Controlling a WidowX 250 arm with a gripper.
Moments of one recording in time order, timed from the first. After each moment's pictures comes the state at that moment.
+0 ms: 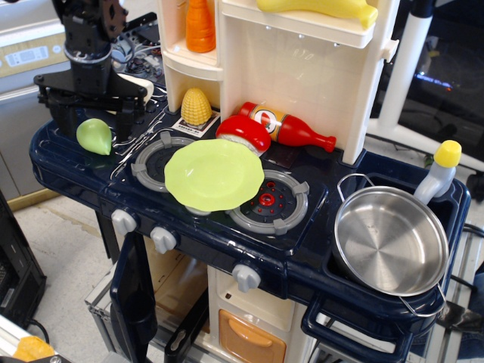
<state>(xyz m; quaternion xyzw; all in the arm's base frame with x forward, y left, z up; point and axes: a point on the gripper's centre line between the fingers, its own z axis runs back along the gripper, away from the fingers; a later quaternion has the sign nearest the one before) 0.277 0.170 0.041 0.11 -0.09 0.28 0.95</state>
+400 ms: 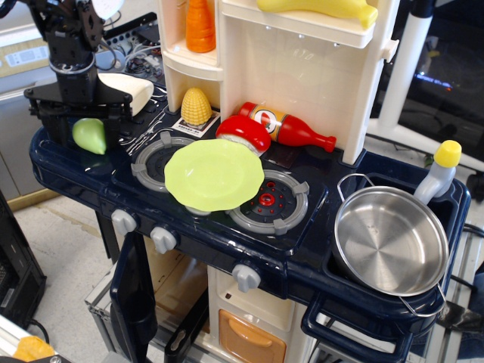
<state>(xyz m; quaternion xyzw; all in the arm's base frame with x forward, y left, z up) 0.277 0.186 0.023 0.08 -0.08 0.30 0.95</state>
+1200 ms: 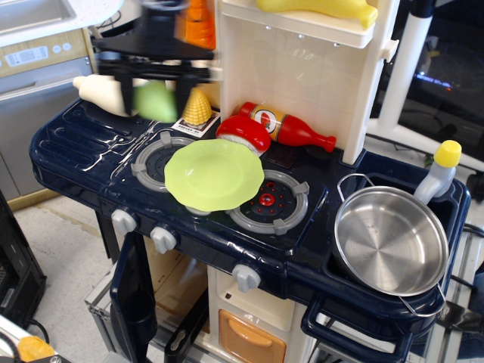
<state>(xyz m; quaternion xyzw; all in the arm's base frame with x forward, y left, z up) 0.285 0.063 0.094 0.11 -0.02 0.36 0.93</state>
